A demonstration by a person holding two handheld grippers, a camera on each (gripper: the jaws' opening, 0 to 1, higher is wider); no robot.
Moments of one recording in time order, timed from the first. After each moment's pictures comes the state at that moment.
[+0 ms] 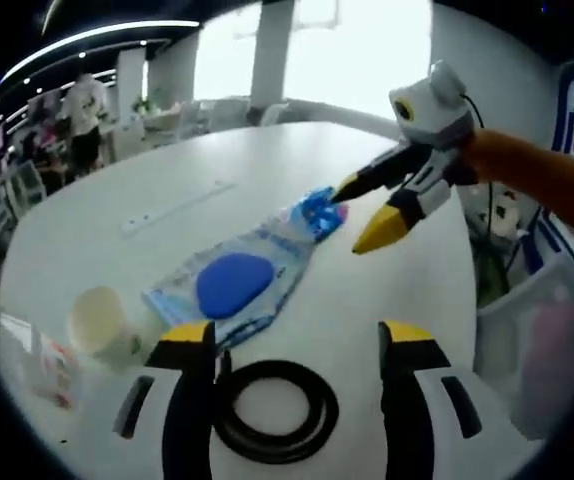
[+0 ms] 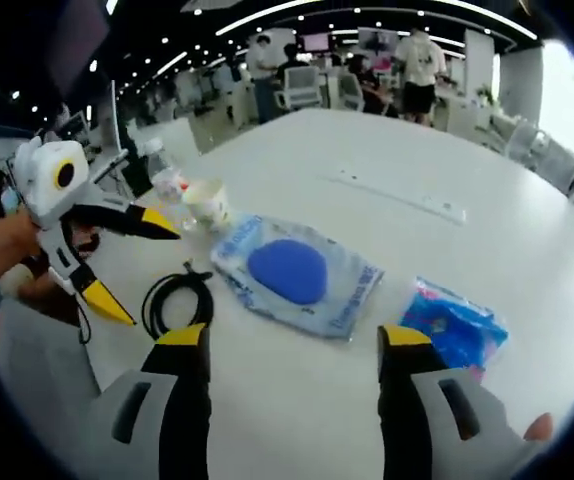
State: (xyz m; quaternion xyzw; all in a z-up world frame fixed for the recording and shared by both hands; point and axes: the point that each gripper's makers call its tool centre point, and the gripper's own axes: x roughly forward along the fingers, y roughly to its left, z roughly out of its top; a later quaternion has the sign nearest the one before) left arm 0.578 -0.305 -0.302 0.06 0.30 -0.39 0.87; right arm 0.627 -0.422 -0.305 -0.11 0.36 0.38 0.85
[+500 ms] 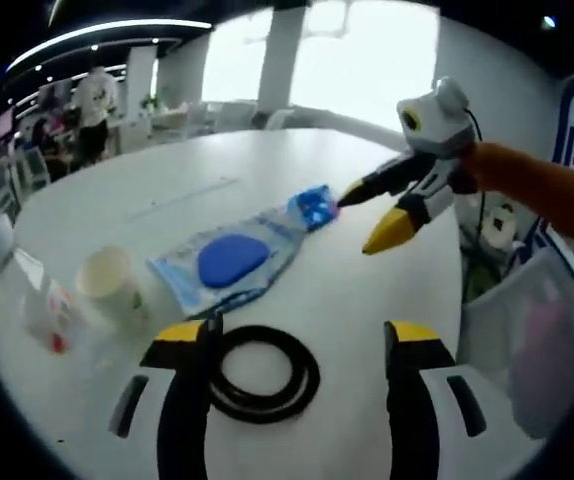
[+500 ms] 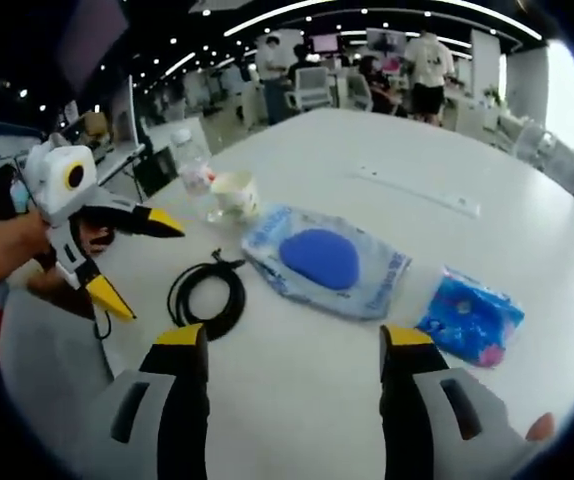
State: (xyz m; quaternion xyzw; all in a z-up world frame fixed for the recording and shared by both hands) left arm 0.541 -0.279 -0.303 0.03 0.29 -0.38 0.88; right arm 0.588 -0.406 -0.306 -0.10 0.35 0.40 0.84
